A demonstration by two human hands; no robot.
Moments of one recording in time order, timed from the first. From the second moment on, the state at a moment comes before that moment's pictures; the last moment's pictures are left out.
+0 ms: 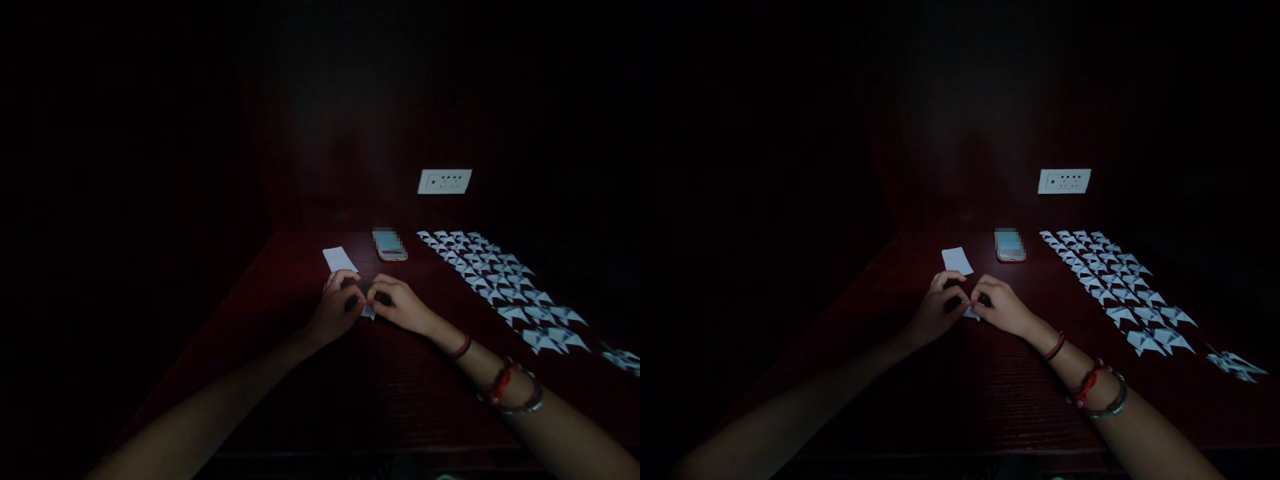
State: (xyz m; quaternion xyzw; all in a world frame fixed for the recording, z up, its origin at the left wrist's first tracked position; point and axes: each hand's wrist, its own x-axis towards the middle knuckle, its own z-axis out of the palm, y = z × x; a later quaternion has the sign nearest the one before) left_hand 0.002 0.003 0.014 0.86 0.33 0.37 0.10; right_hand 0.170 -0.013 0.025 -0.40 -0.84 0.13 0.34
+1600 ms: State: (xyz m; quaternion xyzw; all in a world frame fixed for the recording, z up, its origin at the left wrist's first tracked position) left_hand -0.014 0.022 -0.003 0.88 0.33 0.32 0.09; right_hand 0.192 0.010 0.003 -0.50 -0.80 0.19 0.27
